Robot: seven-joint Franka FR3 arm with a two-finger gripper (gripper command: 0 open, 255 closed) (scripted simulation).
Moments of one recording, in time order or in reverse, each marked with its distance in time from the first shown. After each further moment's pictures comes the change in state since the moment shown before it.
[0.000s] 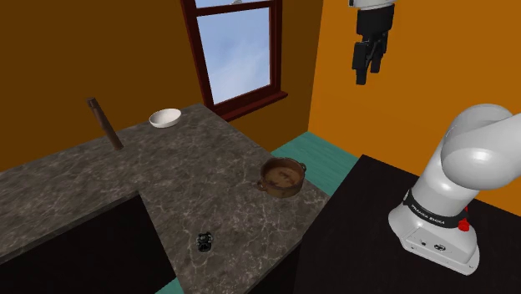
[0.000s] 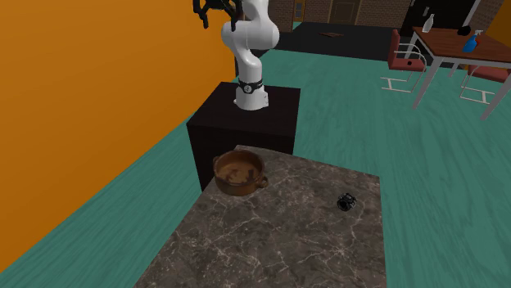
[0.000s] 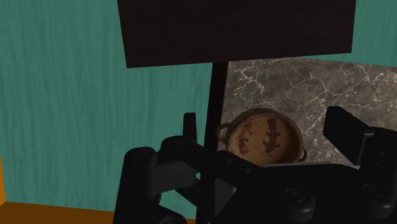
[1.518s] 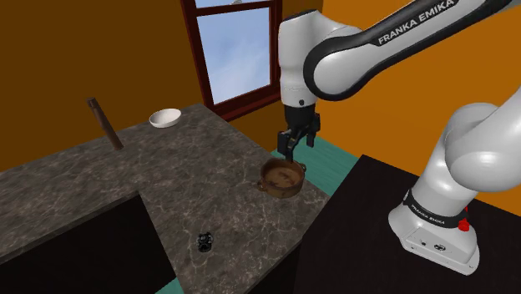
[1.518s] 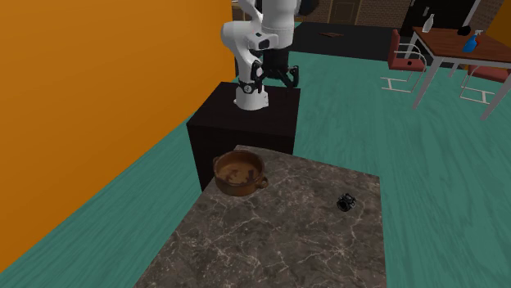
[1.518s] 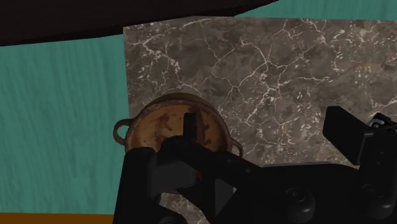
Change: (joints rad) arm 0.127 0.364 0.356 -0.192 0.246 0.624 0.424
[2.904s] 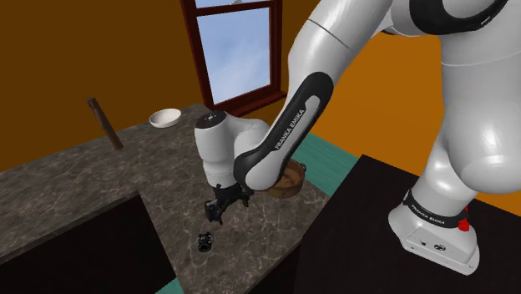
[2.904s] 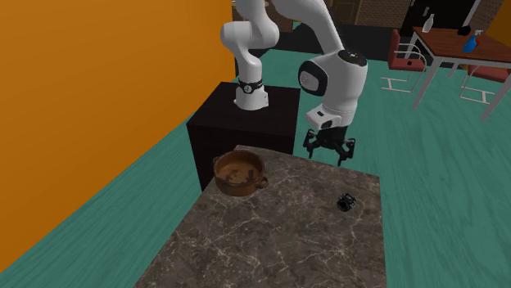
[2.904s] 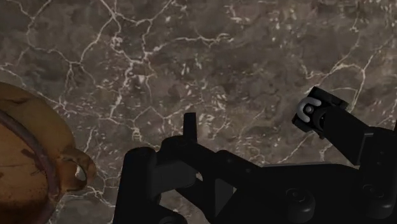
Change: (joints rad) arm 0.156 0.863 0.094 0.461 -0.415 0.413 0.620
